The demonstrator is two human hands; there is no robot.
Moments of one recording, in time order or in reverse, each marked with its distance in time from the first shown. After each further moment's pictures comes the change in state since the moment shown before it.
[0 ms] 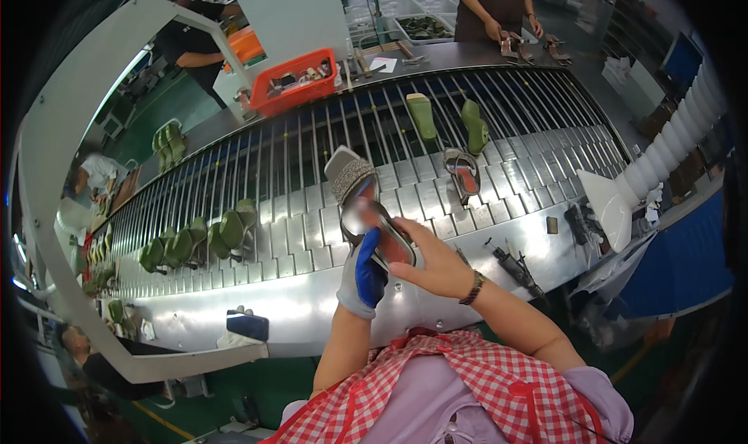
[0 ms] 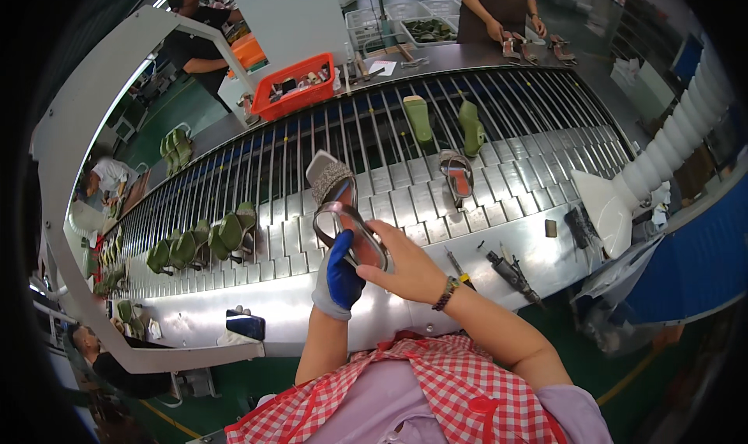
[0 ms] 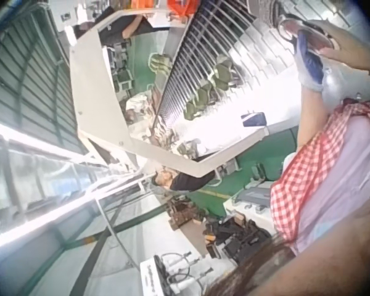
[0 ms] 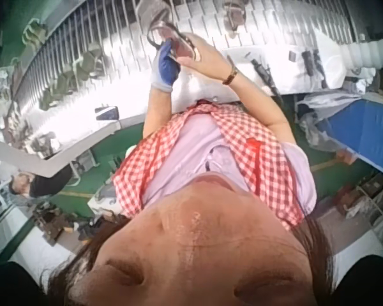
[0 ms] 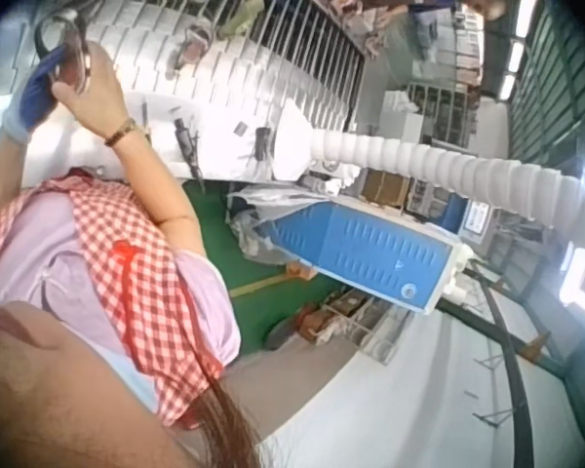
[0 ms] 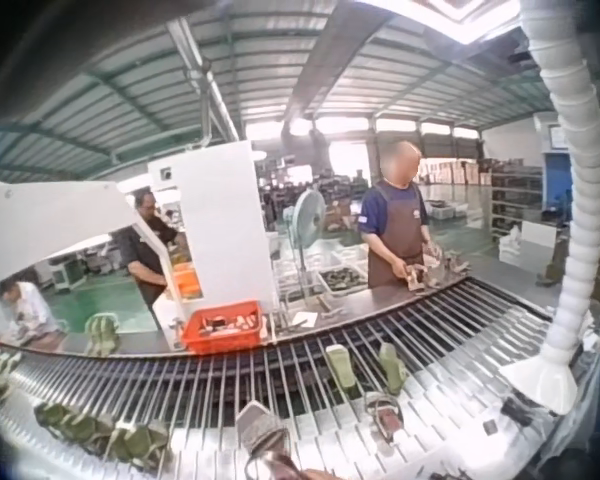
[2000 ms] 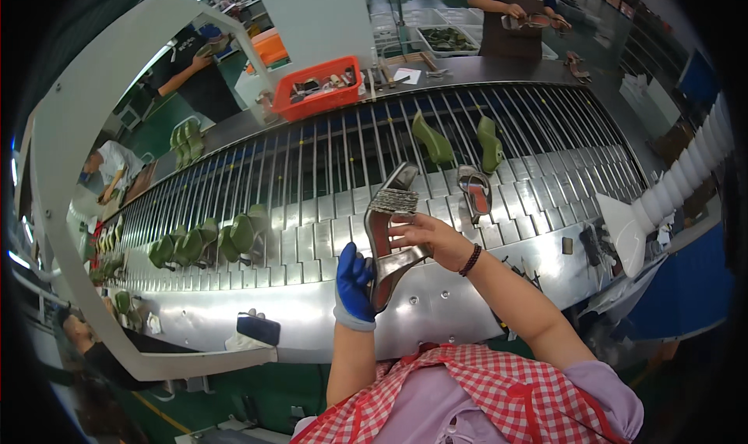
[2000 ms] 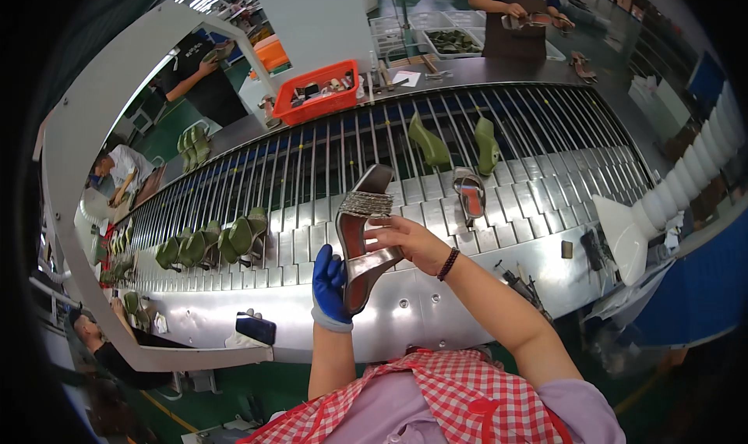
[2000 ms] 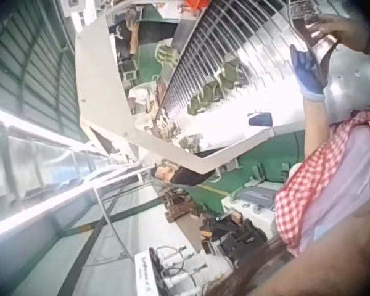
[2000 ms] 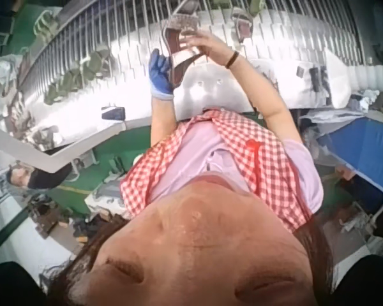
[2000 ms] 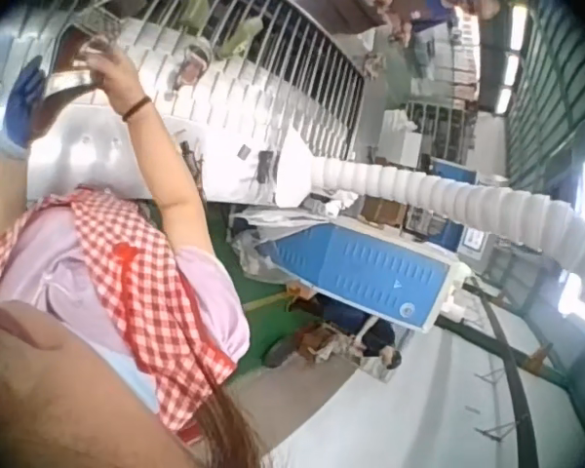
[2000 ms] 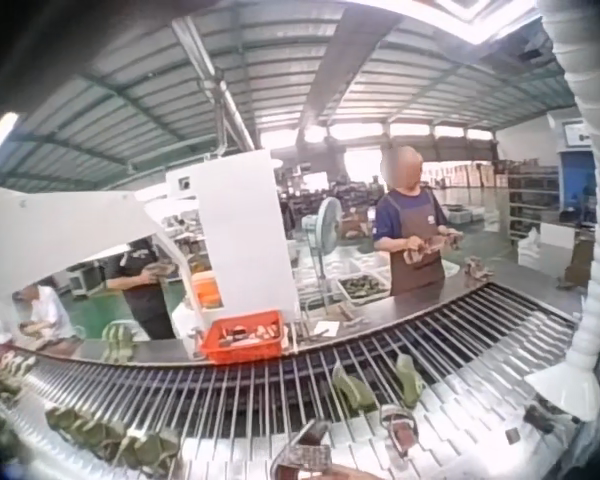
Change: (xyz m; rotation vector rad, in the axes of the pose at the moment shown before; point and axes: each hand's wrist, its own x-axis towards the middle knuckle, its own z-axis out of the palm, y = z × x) left_hand -0.010 0.019 -0.005 -0.069 0.506 0.294; right_hand 0.065 0.051 0.000 1.050 -0.286 0.353
